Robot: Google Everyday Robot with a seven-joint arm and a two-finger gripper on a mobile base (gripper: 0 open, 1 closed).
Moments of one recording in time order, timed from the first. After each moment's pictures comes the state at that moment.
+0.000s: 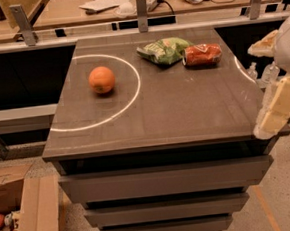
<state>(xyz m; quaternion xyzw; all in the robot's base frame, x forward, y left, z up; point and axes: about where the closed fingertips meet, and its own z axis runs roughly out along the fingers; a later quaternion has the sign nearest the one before) 0.438 -0.207 0.969 -0.60 0.77 0.00 0.21</state>
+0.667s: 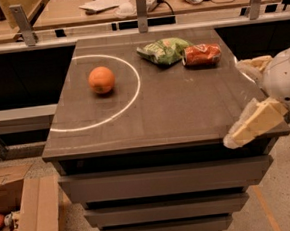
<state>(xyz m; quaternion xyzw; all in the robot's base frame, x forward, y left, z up) 0.447 -0.174 0.937 -0.54 0.76 0.10 0.36</state>
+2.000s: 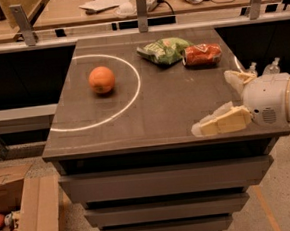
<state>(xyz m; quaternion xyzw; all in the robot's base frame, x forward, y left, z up) 0.487 -0.148 0.913 -0.39 0.74 0.21 0.50</state>
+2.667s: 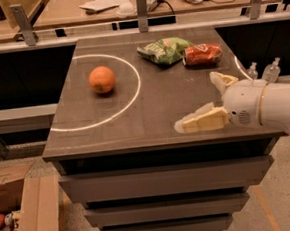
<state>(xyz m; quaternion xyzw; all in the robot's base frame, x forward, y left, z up) 0.512 -0.121 0.899 -0.37 0.72 0.23 0.54</state>
